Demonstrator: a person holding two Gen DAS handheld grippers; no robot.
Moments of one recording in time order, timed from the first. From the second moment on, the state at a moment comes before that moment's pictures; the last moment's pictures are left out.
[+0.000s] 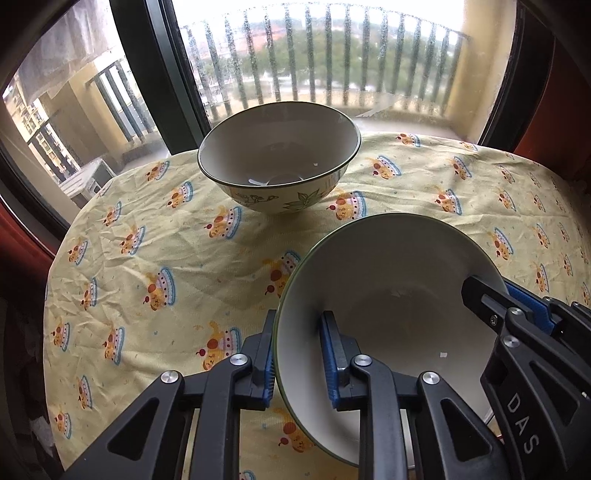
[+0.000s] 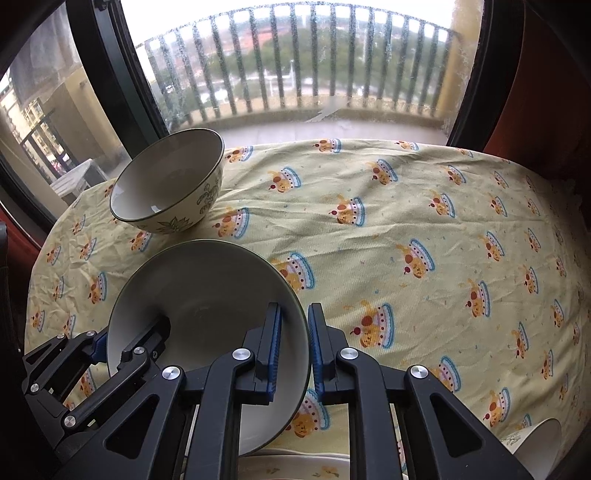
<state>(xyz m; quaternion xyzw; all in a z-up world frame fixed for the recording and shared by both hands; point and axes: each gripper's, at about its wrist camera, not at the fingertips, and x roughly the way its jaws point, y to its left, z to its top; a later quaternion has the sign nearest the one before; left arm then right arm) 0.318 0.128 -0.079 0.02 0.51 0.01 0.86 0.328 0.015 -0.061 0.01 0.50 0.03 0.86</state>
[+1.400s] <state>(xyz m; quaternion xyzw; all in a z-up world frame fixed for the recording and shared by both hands) 0.249 0.059 0.007 0.00 0.47 0.04 0.88 0.258 -0.056 0.025 0.02 0.46 0.04 0.89</state>
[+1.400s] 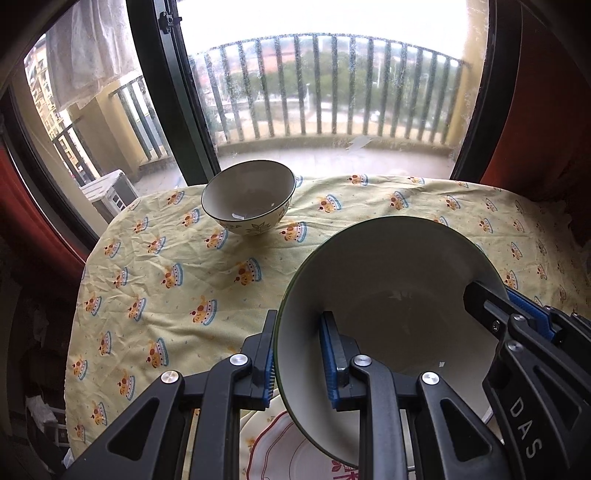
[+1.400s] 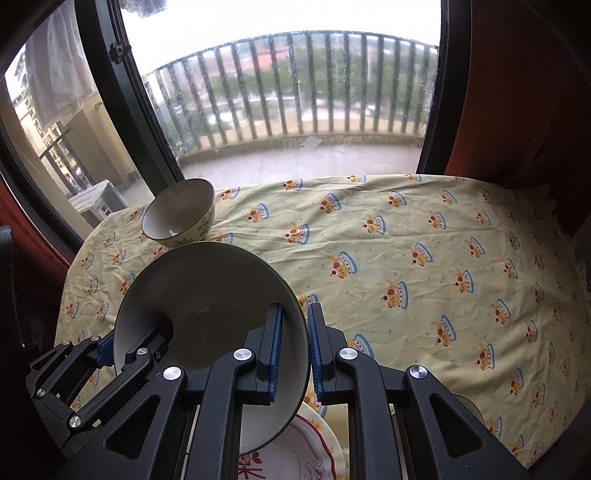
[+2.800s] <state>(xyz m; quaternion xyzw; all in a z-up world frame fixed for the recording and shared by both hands) 0.189 -0.085 -0.010 0.02 0.48 -0.04 0.88 0.171 -0.207 0.016 0.05 0.46 -0.03 0.89</state>
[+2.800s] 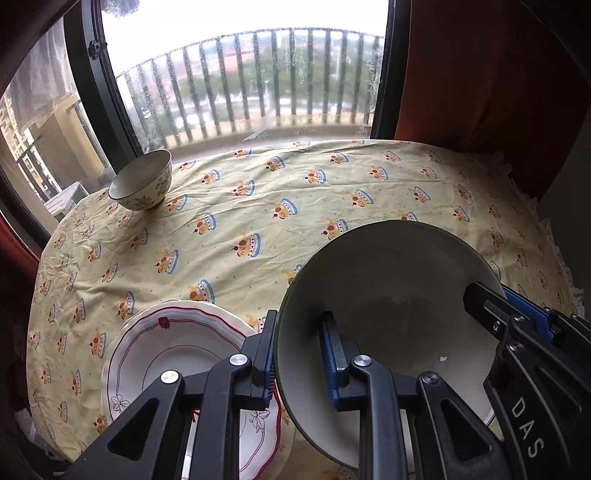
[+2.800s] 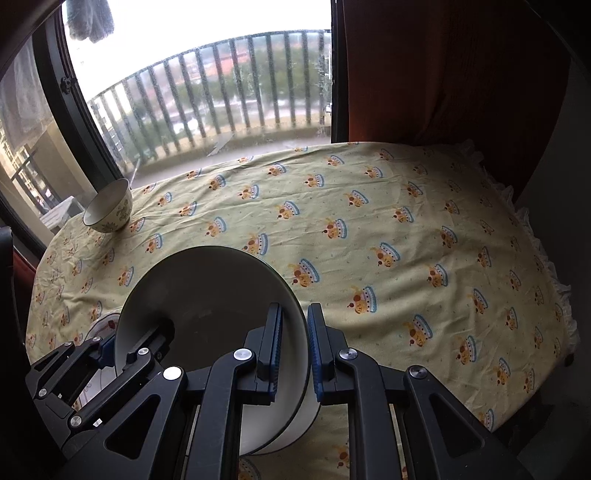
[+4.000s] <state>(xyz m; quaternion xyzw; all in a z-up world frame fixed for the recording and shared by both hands) 0.181 -0.094 -0.059 0.04 0.53 -0.05 0.84 0.166 -0.214 -0.044 0.05 0.51 -0.04 0.86</state>
